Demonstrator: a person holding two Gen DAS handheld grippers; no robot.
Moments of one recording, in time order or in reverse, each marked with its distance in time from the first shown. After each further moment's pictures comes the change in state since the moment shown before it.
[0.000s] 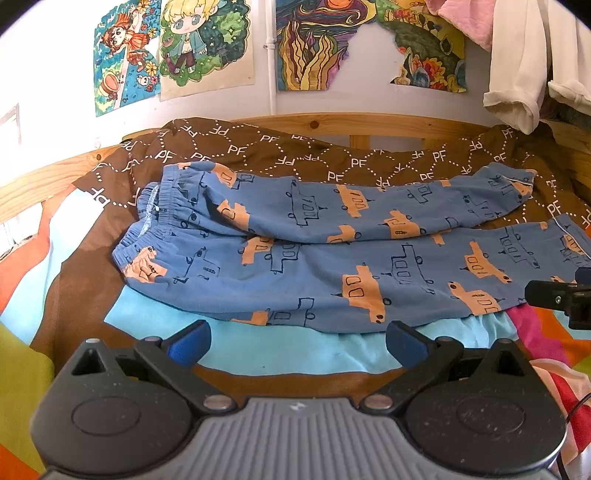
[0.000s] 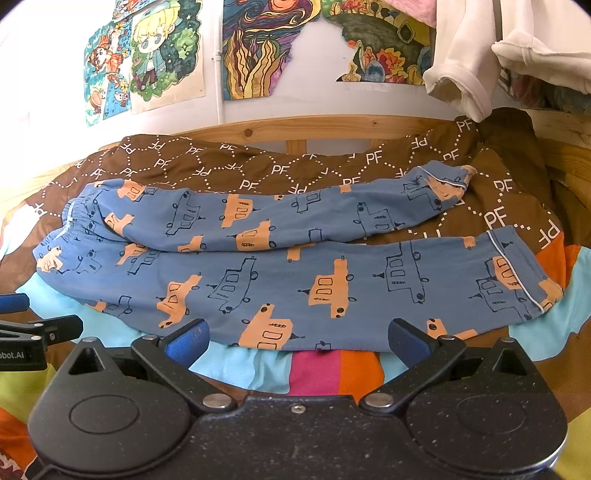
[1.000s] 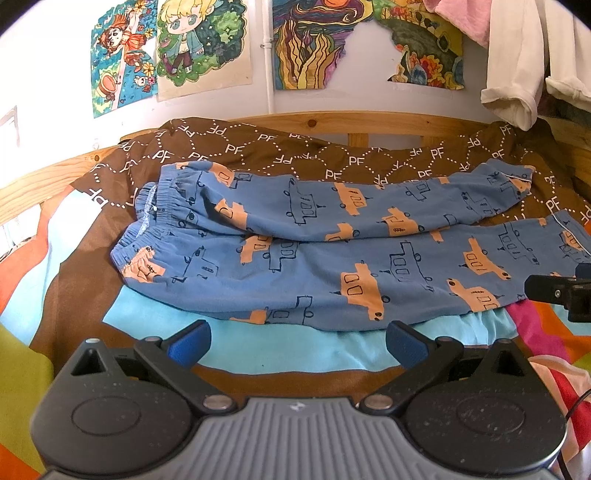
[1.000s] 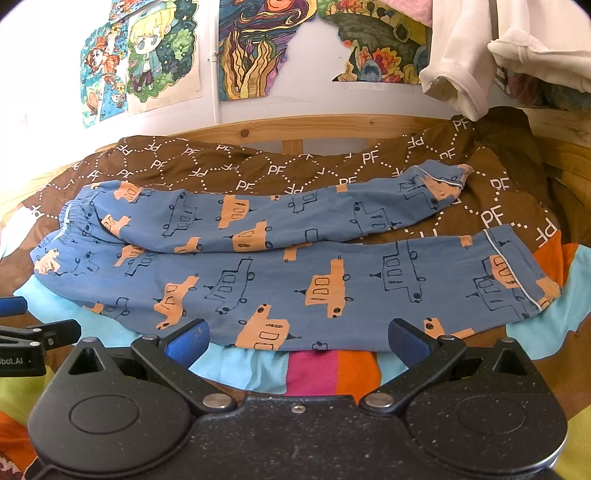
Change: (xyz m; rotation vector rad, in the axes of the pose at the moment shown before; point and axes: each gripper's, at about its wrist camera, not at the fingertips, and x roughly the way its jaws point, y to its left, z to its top) left arm 0.001 -0.001 0.000 0.008 0.004 -0.003; right arm 0.000 -0.001 0.000 0.011 0.000 -0.008
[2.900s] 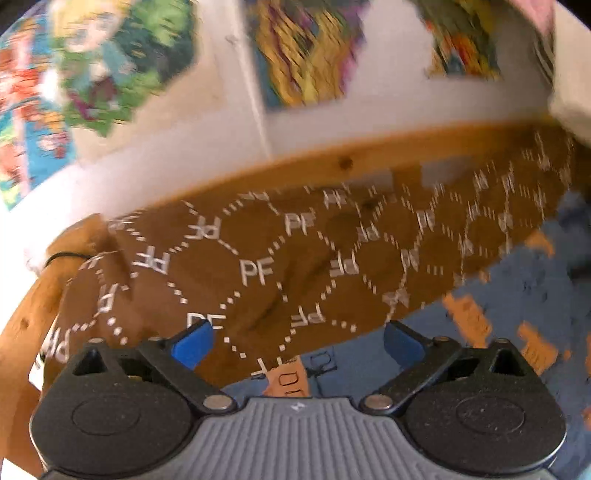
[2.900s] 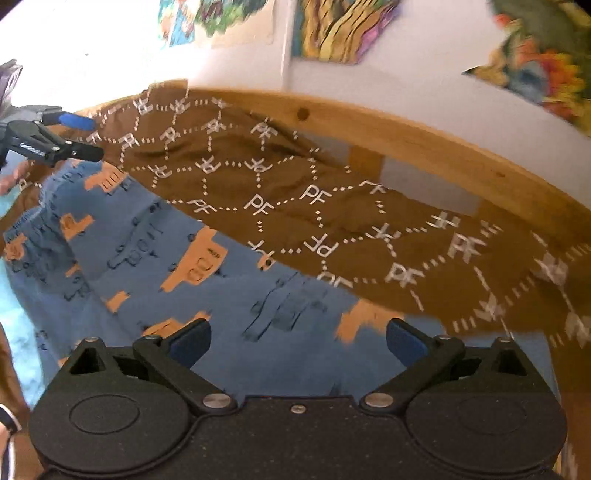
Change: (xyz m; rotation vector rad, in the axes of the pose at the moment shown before) left arm 0.215 0.093 0.226 0.288 0.117 -0.109; right arm 0.244 -0.068 0.204 -0.449 0.257 0.387
